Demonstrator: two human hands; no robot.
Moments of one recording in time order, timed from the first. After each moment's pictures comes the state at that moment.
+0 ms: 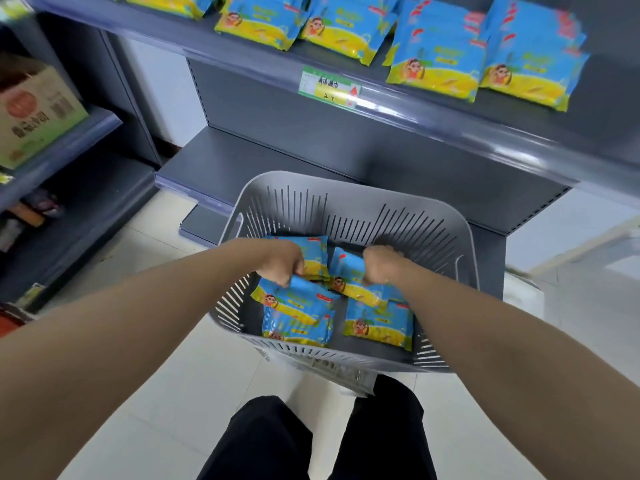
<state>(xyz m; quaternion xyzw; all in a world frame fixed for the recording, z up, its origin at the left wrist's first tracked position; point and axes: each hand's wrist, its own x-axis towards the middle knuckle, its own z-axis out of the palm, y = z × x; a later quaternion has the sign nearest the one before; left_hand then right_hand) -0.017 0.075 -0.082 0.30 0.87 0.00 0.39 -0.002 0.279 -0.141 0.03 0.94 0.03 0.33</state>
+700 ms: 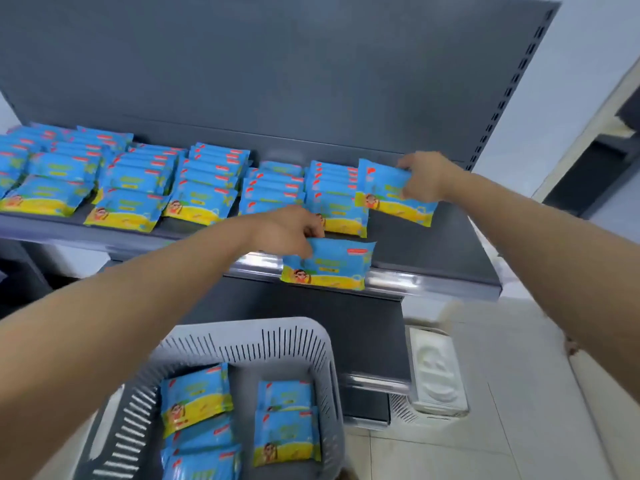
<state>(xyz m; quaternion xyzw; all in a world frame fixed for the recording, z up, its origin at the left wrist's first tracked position) -0.075 0.282 0.173 0.41 0.87 0.19 0.20 -0.030 0.521 0.225 0.14 0.99 0.00 0.00</state>
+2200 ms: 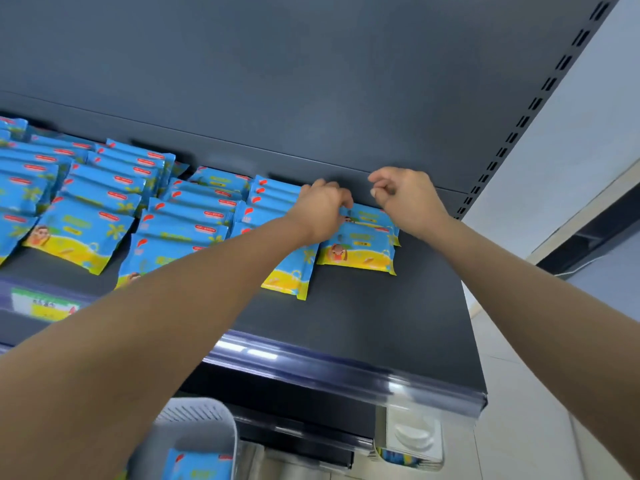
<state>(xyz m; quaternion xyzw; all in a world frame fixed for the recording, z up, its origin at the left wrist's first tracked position) -0.199 0.519 0.127 0.37 0.91 0.19 -0.02 -0.136 0.665 0.160 0.08 0.96 -0.22 -0.16</state>
